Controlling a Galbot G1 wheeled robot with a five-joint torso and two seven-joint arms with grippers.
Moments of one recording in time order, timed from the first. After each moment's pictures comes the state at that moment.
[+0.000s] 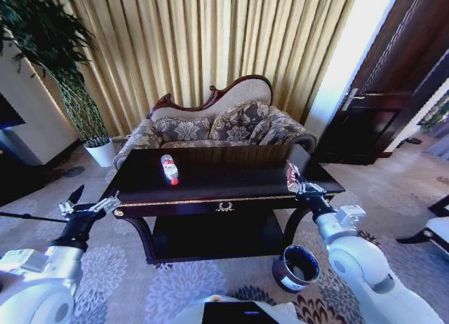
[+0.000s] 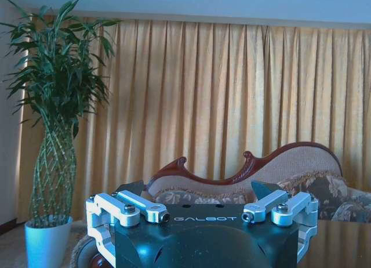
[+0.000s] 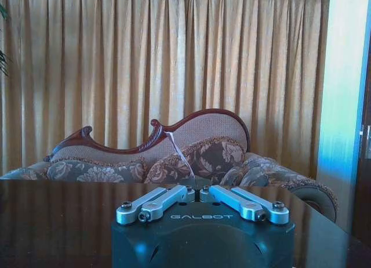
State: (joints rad) left arm 1.82 -1.30 -1.08 -2.50 -0.62 0.20 0.01; right arm -1.57 0.95 0.72 2.35 0.63 -0.26 0.27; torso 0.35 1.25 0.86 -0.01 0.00
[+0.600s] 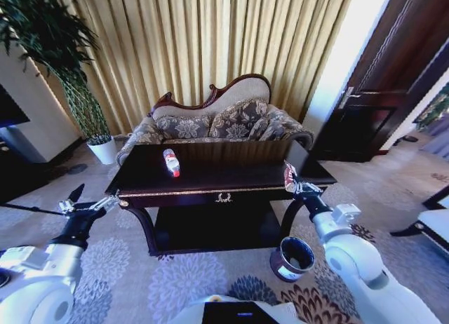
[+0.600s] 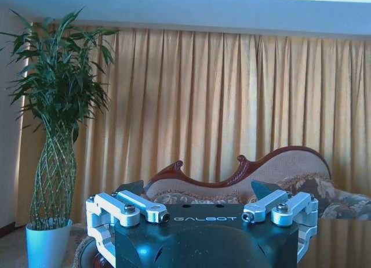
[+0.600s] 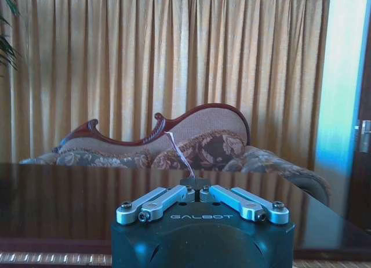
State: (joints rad) left arm 1.80 -1.28 -1.07 -2.50 -0.63 0.21 0.01; right arm -1.54 0.96 0.67 2.31 0.59 -0.27 0.27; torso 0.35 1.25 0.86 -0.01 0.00
